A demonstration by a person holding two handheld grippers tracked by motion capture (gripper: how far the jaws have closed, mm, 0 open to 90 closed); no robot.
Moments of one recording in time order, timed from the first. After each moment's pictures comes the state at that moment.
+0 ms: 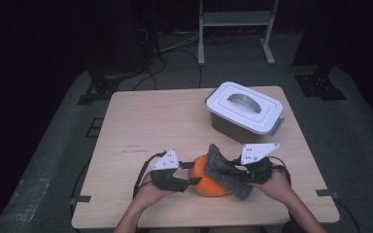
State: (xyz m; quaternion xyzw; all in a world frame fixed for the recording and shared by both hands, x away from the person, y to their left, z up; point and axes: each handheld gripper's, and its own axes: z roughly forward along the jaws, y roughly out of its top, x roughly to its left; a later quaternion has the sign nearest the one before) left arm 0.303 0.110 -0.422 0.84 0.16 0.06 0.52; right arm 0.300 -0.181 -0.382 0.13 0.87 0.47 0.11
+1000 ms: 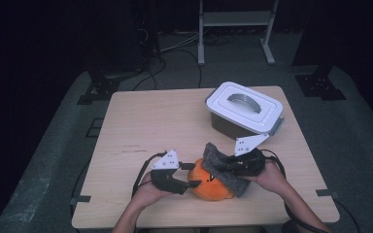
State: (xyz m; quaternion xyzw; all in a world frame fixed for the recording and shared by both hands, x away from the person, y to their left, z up) left arm 0.303 0.111 -0.420 0.84 0.15 0.04 0.51; right arm 0.323 -0.173 -0.395 0.14 0.88 0.45 0.05
